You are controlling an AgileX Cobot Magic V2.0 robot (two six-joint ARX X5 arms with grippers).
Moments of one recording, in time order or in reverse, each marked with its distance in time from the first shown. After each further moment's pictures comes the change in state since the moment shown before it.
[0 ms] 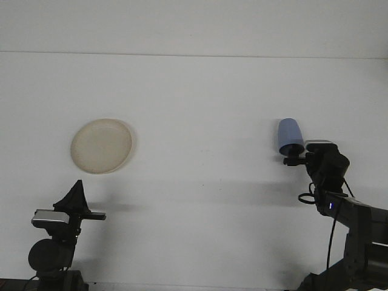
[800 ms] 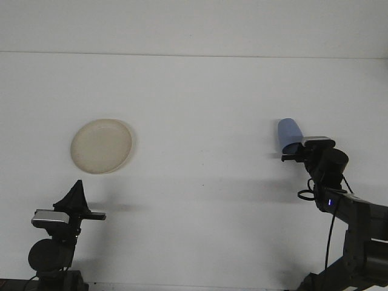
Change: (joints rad) left arm 0.000 0.000 0.000 0.000 0.000 0.000; right arm 0.005 -0.012 0.029 -0.026 -0.040 0.001
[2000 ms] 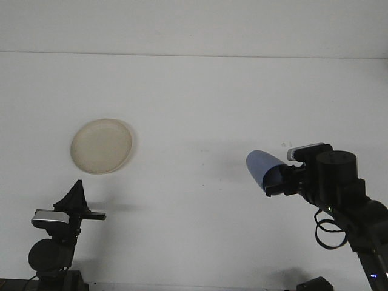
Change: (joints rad) left arm 0.000 0.000 0.000 0.000 0.000 0.000; right arm 0.517 -0.648 0.632 -1.681 0.158 0.182
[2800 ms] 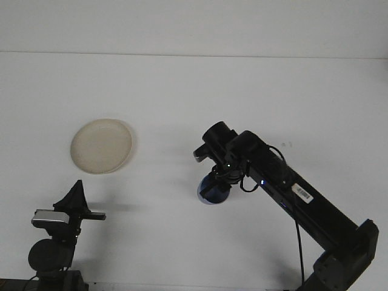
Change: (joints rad) left arm 0.000 0.000 0.000 0.000 0.000 0.000; right arm 0.364 0.716 0.355 -0.277 0.041 -0.115
